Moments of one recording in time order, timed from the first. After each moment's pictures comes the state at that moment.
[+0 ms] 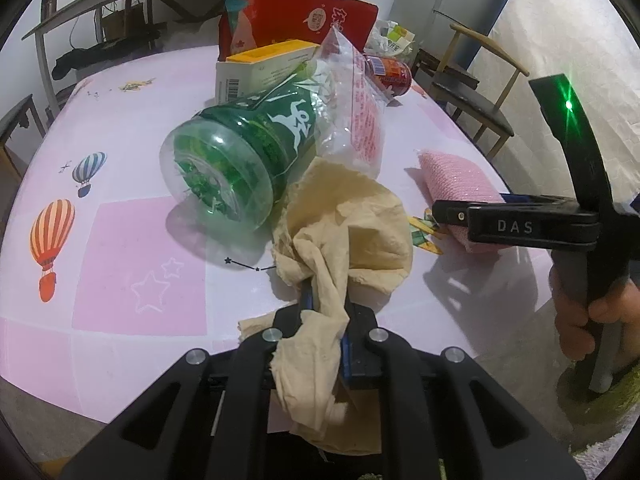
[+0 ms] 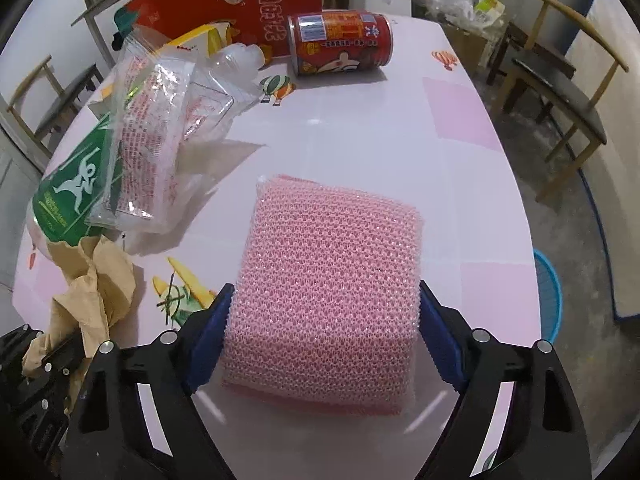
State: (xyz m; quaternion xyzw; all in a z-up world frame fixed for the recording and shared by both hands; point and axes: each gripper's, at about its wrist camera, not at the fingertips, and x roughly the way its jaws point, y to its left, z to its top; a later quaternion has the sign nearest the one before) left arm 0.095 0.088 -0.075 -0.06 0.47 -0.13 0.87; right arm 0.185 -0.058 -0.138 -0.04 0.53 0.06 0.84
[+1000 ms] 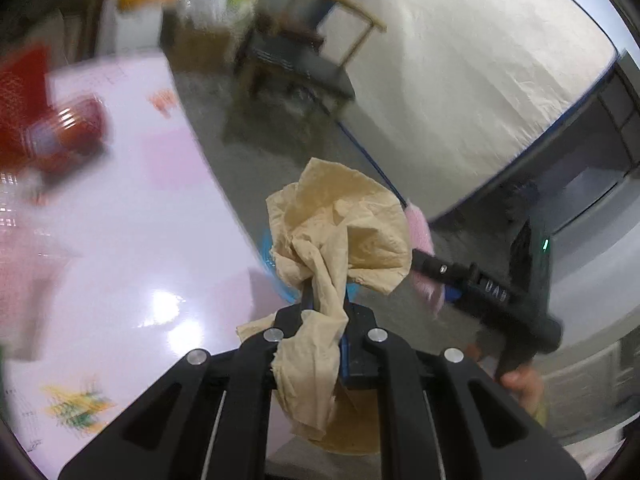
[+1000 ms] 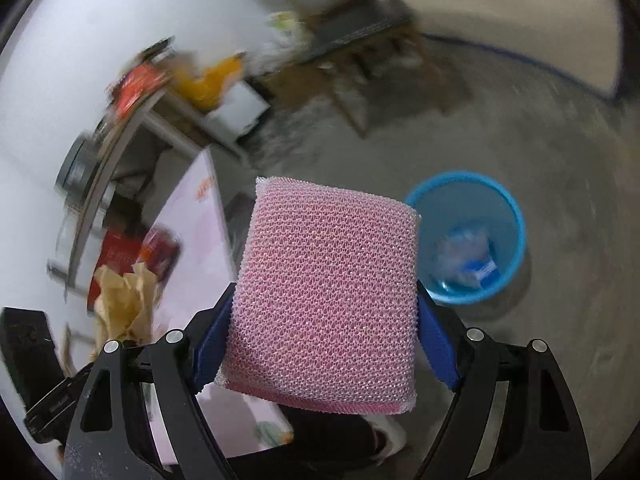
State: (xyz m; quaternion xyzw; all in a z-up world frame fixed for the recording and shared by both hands) left arm 0.205 -0.154 -0.009 -0.09 0.52 -0.39 0.75; right arm 0.107 -0.362 -0.120 0.37 0.41 -0.08 0.83
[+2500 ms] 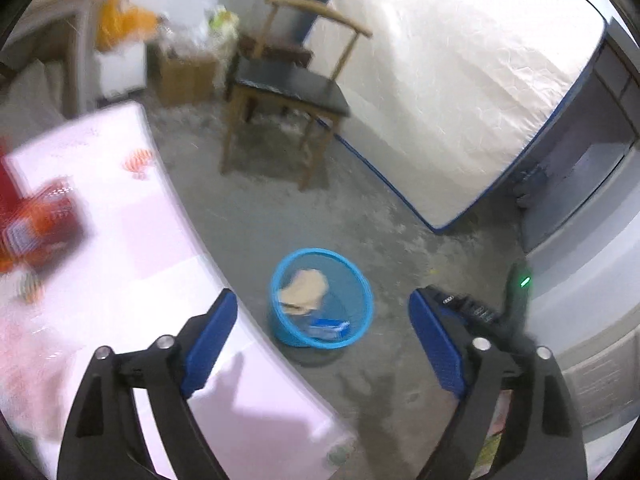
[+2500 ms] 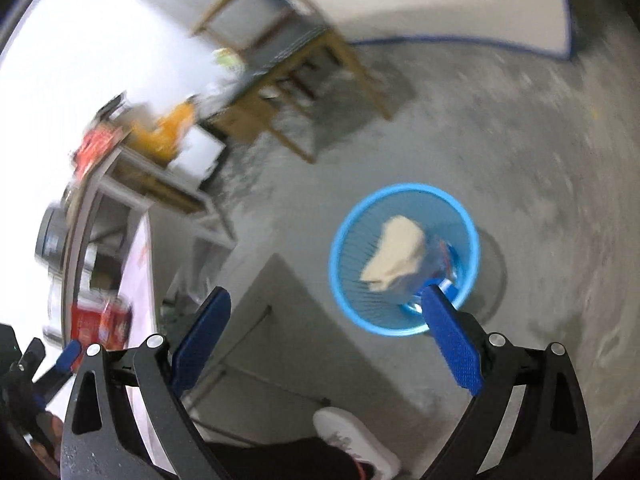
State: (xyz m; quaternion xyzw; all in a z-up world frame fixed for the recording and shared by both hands) left arm 0.207 -0.166 0.022 -0.02 0.45 -0.38 0.81; right arm 0.101 -0.421 -0.151 0.39 0.37 -0.13 0.84
